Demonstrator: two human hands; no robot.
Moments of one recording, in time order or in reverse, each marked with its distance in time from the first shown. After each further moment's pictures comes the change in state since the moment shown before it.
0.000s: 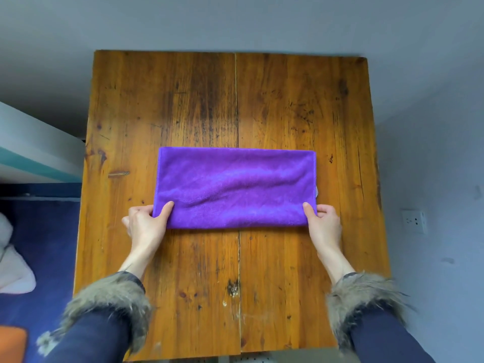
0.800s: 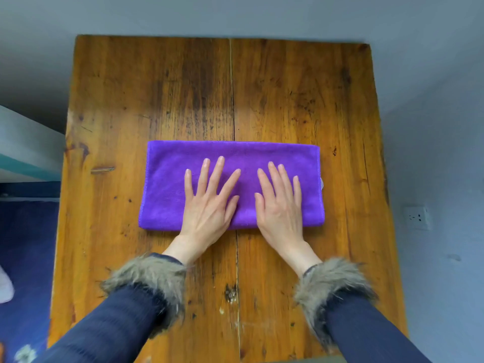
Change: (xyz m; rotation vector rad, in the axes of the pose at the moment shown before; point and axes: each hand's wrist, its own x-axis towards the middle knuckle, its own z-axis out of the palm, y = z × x) left_hand -0.042 0.075 0.068 0.573 0.053 0.994; right_hand -0.017 -0.013 0.070 -0.520 0.146 -0.980
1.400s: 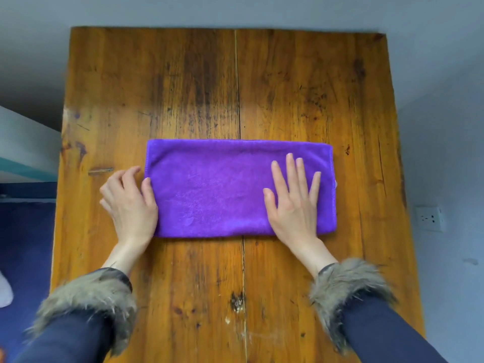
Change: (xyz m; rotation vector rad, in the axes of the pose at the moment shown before) left_hand -0.019 -0.098 -0.011 -0.217 0.263 -0.665; right_hand 0.014 0.014 0.009 -0.064 -0.029 0.030
